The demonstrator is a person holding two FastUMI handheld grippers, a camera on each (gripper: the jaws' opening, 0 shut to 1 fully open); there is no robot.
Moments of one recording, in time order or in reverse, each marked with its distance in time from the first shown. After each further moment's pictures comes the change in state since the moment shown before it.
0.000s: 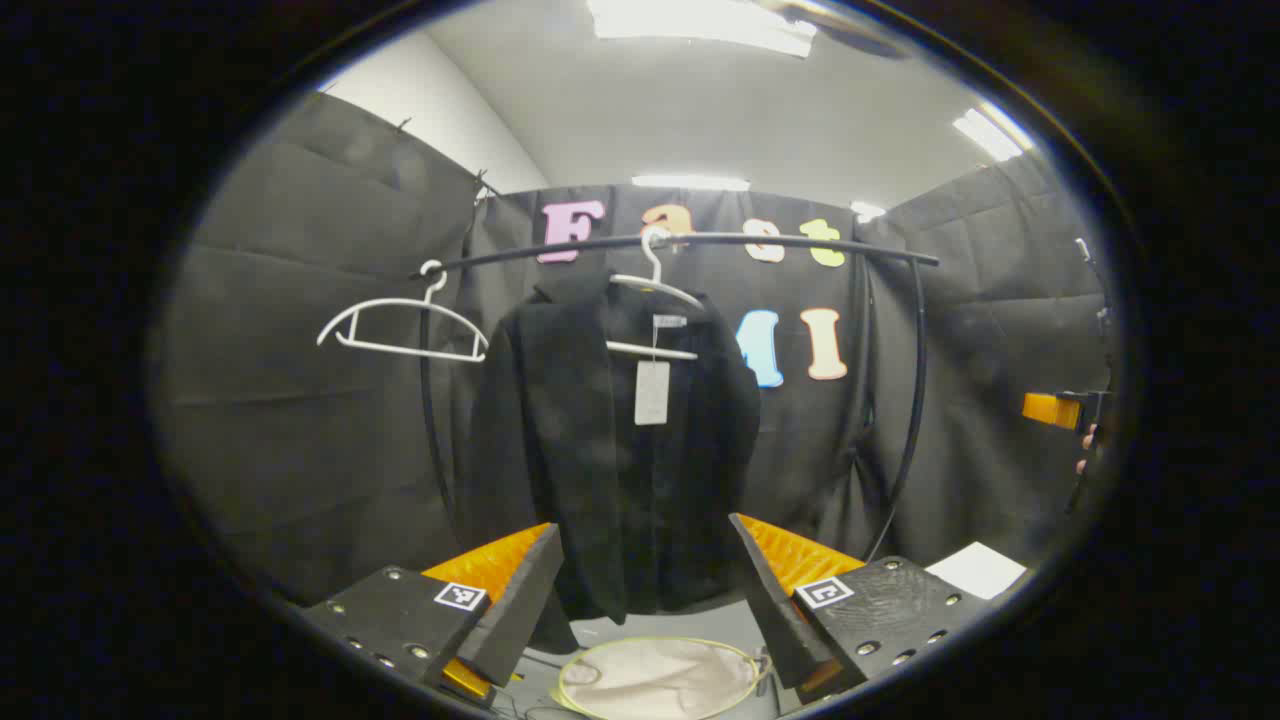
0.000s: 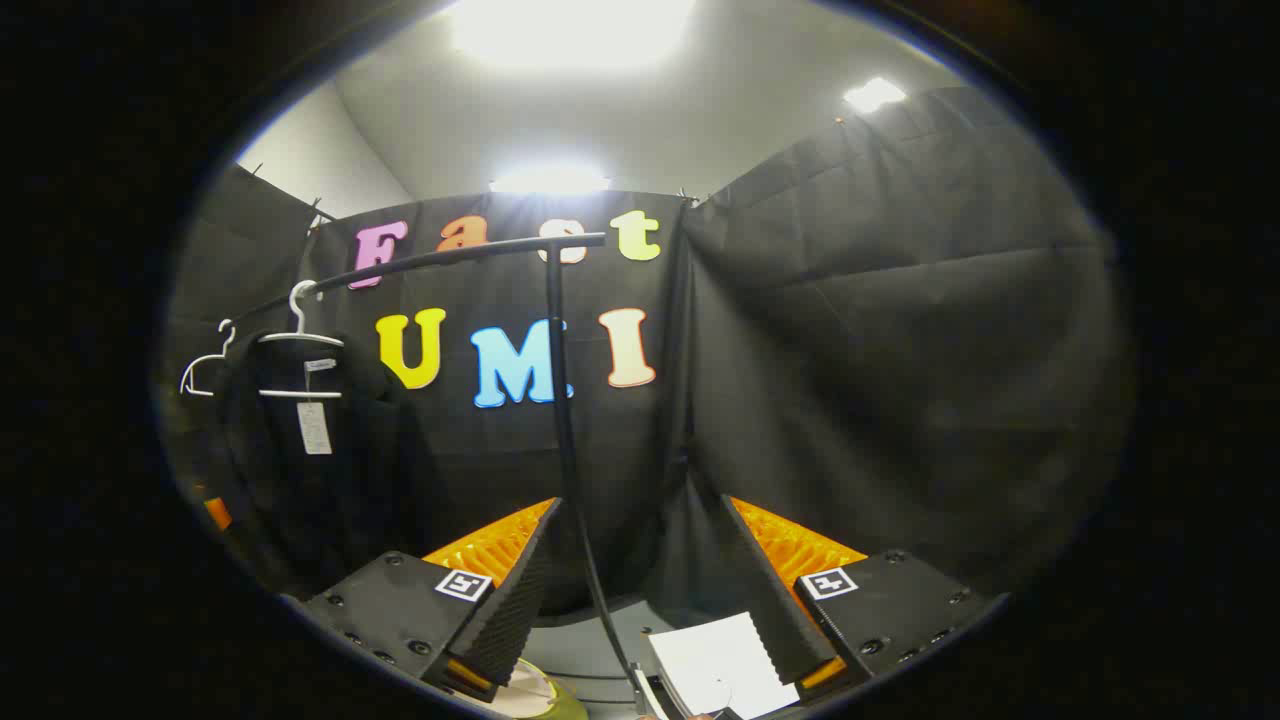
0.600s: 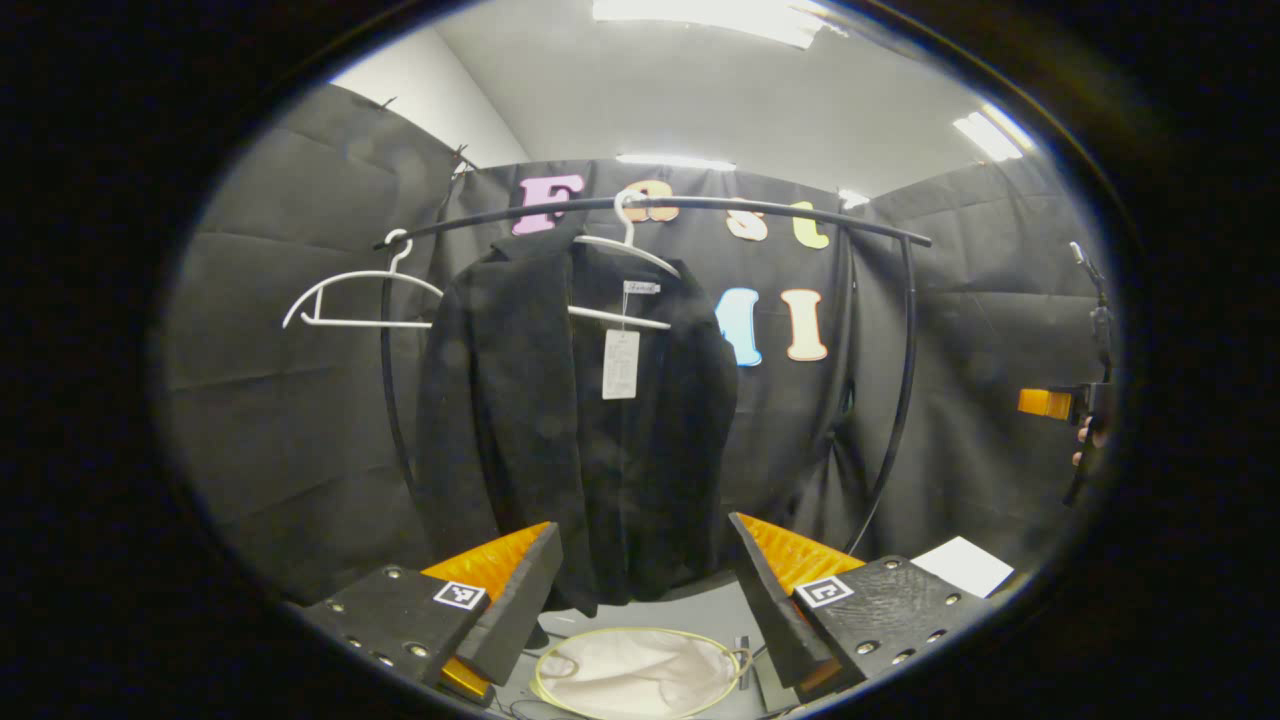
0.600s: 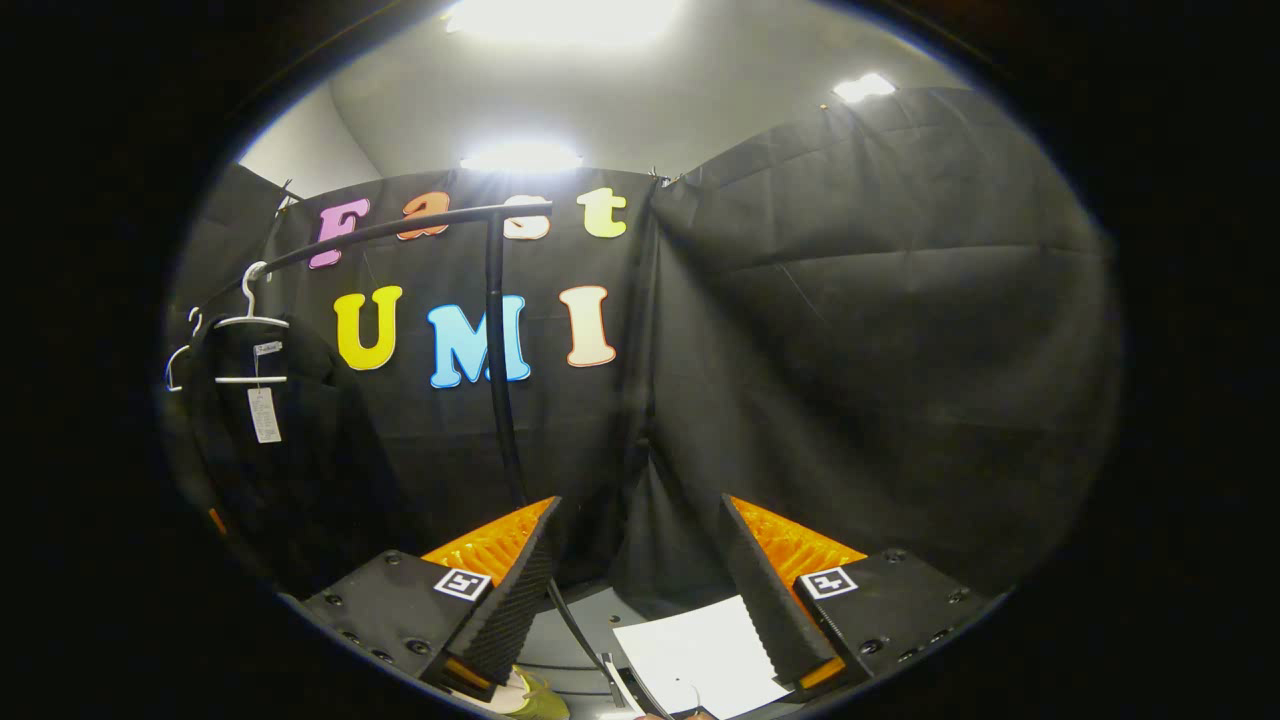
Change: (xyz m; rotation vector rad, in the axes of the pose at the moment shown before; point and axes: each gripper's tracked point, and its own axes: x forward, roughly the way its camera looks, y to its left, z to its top) left arm 0.035 -0.017 0.007 0.021 0.019 -0.062; right arm 0.029 -0.014 -0.007 0.002 0.053 -0.062
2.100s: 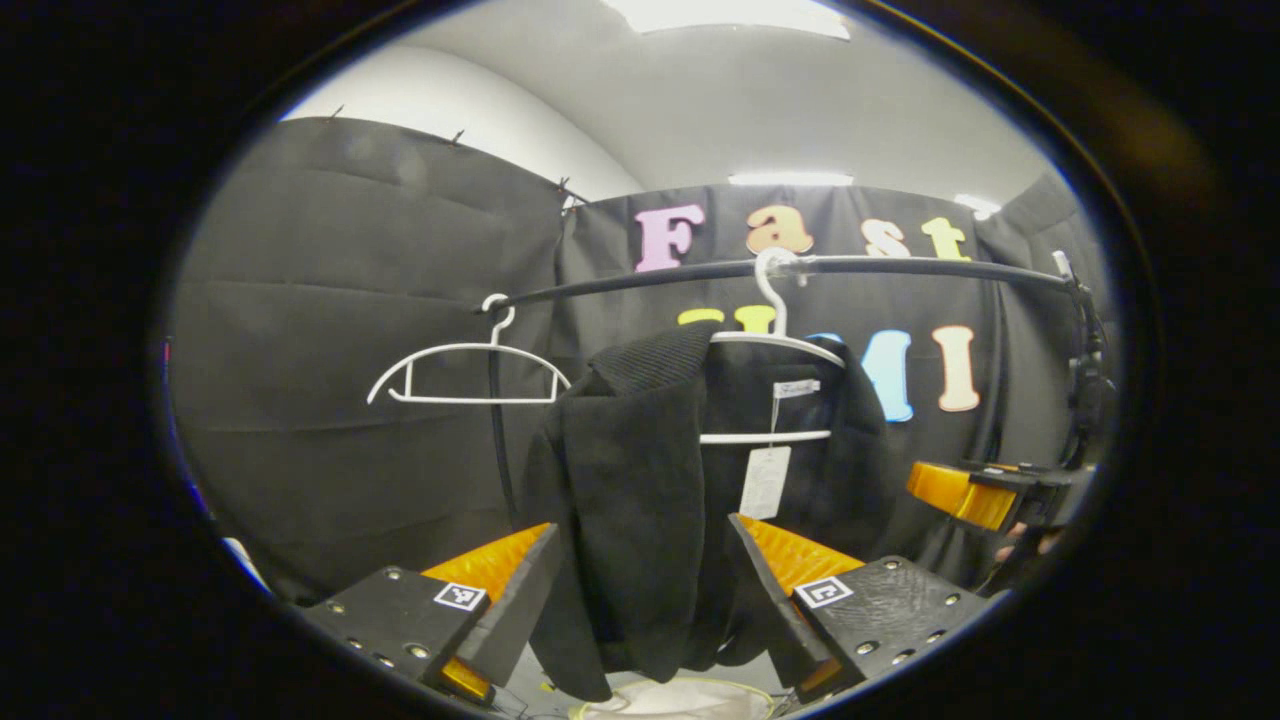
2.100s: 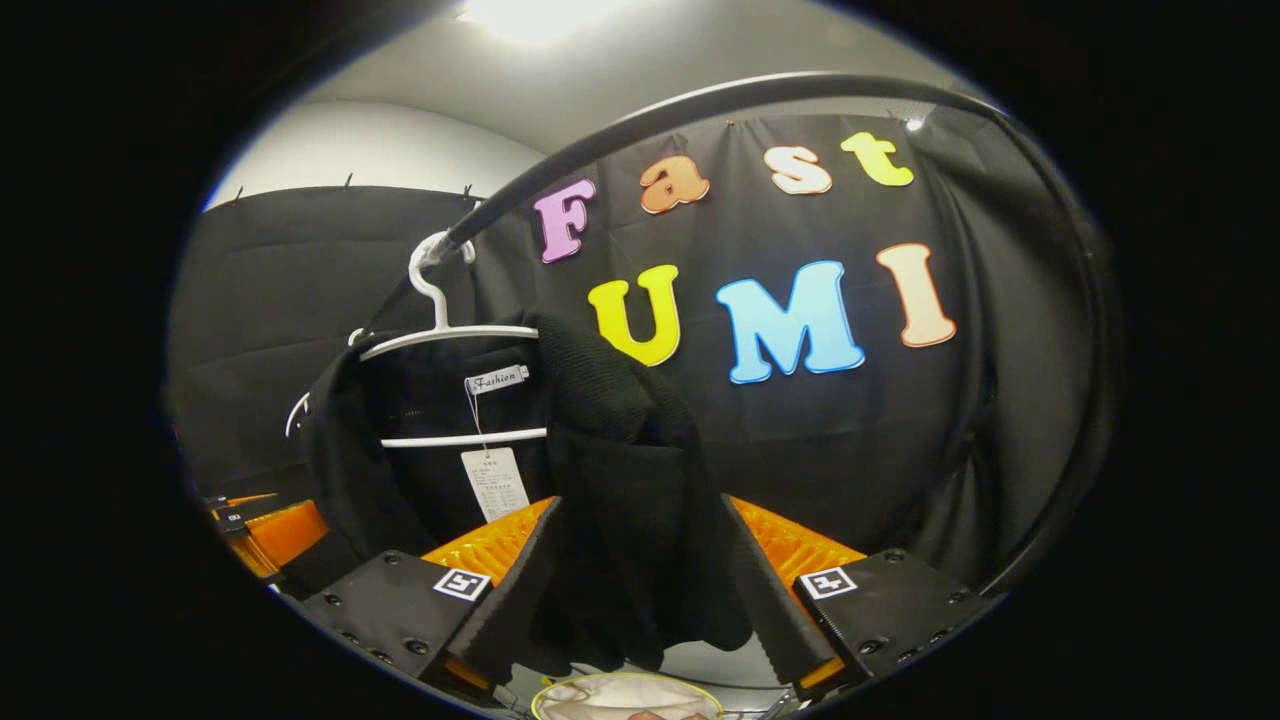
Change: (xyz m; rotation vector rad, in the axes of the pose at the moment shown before) left arm 0.091 0.094 0.115 -0.025 -0.075 0.463; right arm 0.089 0.398 0.028 0.047 0.098 0.820
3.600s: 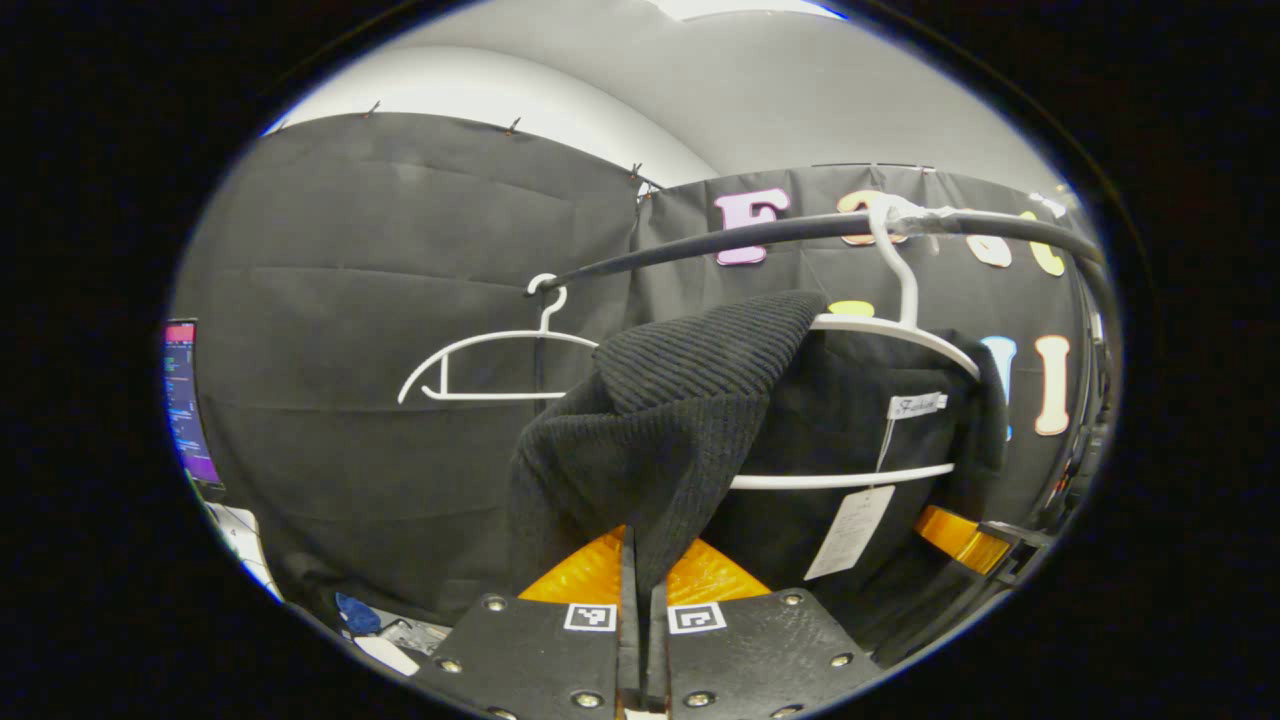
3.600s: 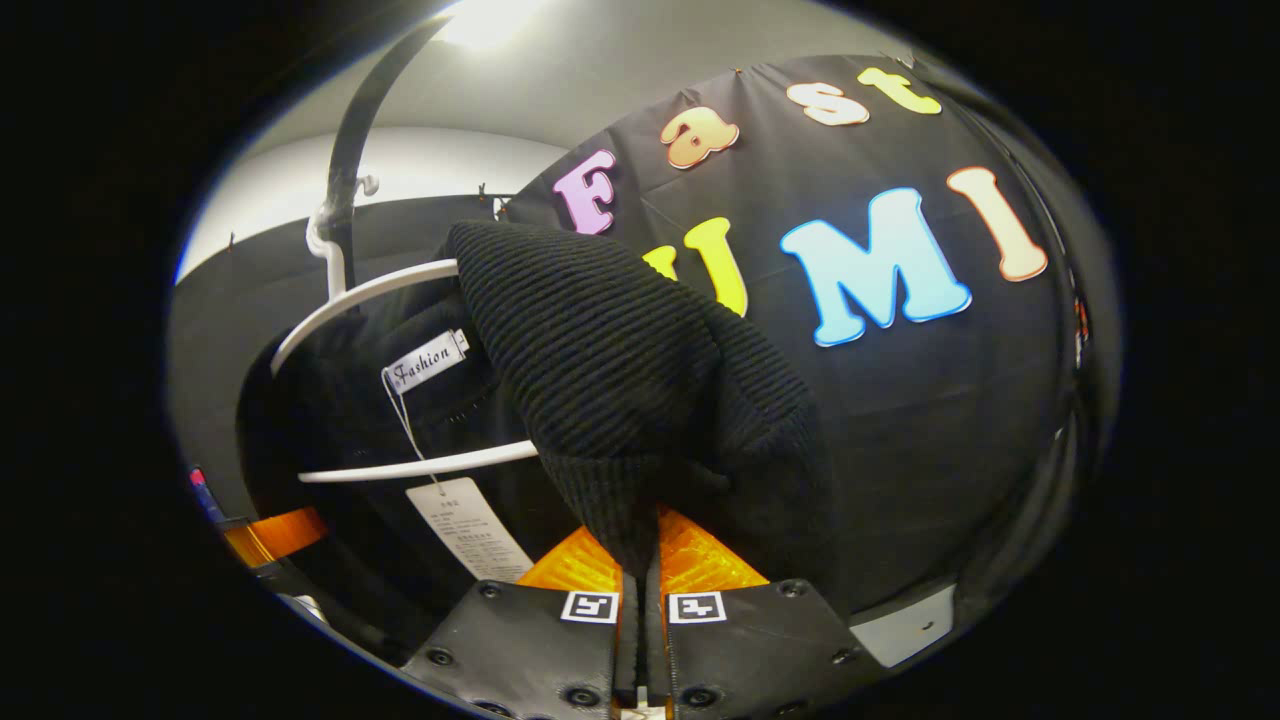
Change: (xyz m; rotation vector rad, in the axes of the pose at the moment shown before) left arm 0.084 0.012 -0.004 -0.050 0.017 0.222; right arm 0.127 0.035 -0.016 0.137 0.047 0.234
